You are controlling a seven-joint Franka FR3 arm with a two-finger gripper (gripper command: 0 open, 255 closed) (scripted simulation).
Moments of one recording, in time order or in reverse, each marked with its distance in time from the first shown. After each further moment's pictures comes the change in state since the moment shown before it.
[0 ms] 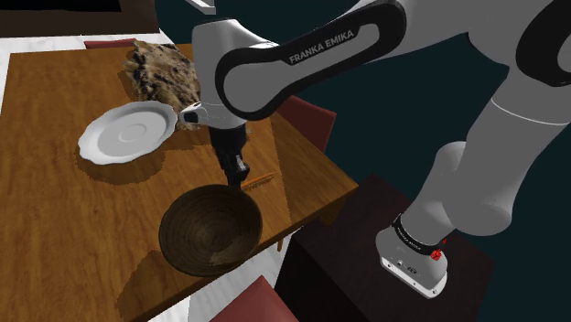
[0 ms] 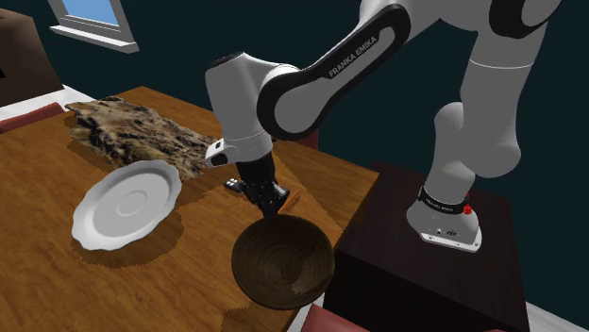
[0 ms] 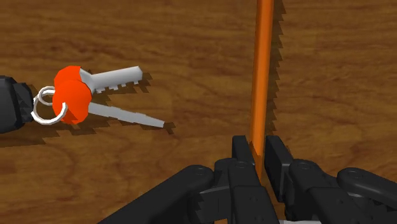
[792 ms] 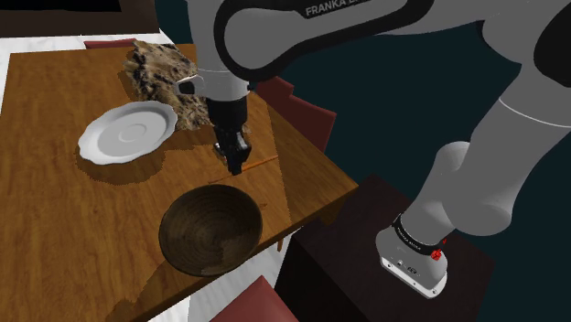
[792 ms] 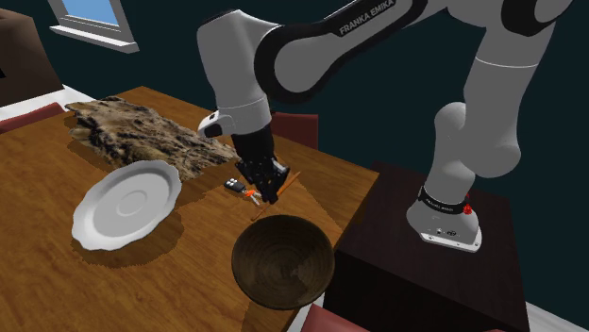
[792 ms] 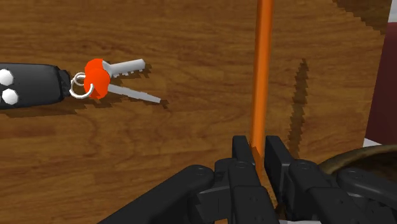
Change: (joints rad) arm -0.005 -0.058 -0.002 0.089 0.004 -0.146 0.015
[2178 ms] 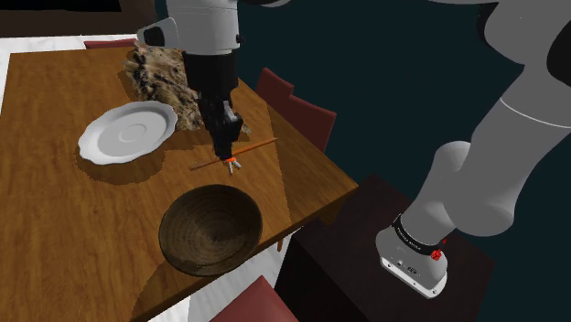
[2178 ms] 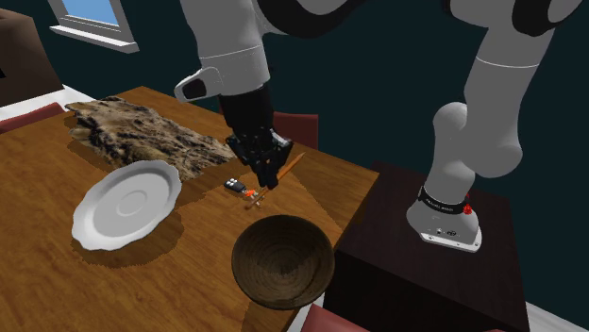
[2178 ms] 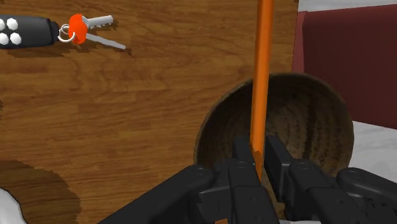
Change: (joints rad) arm 0.045 -0.006 0.043 0.230 0.004 -0.217 0.125
